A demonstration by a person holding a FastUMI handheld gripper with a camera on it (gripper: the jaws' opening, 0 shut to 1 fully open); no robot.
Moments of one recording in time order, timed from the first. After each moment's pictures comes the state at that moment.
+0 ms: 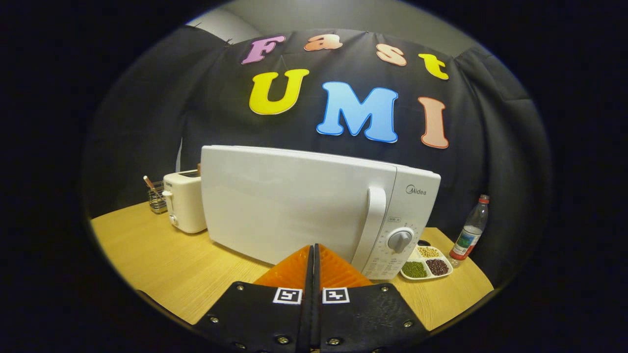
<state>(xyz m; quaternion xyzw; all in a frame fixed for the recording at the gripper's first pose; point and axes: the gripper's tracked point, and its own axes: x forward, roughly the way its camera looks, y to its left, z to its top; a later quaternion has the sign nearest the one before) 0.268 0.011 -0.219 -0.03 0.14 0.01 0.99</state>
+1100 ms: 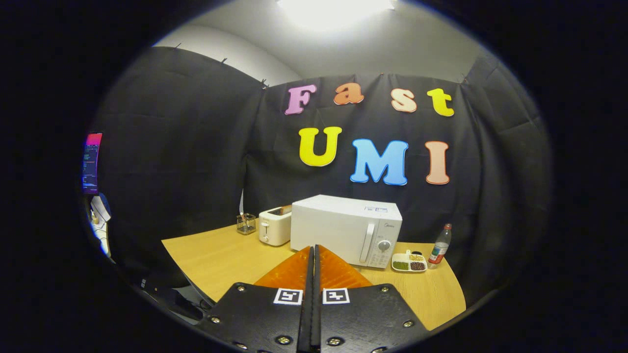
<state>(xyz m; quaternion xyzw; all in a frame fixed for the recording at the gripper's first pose) -0.010 0.036 -0.032 -0.02 0.05 0.12 0.99</state>
